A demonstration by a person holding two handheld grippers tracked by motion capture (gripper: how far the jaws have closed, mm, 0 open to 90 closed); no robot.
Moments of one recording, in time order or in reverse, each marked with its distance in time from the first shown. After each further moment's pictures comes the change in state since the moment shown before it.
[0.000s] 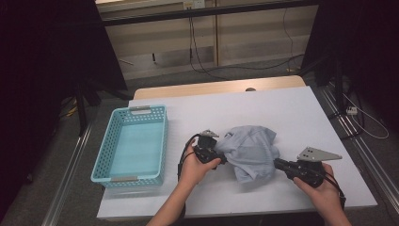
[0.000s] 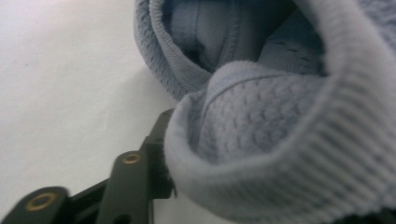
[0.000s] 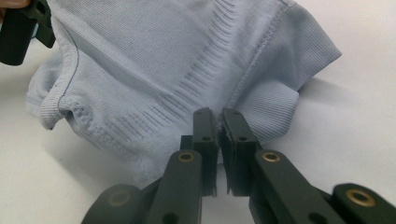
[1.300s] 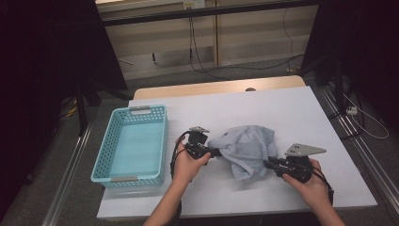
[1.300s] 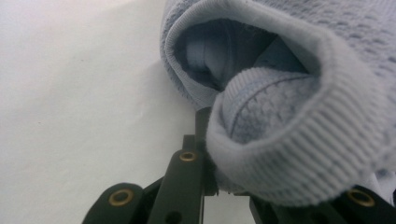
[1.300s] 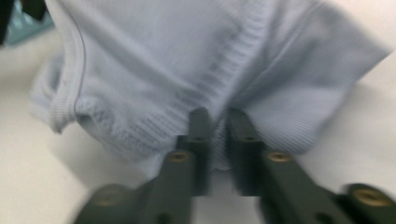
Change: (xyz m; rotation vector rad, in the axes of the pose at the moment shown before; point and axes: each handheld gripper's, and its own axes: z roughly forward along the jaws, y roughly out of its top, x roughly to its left) left arm 0.010 0.004 -0.028 -0.012 0.015 -0.072; right arm 0.006 0.013 0.021 0.036 0.034 0.008
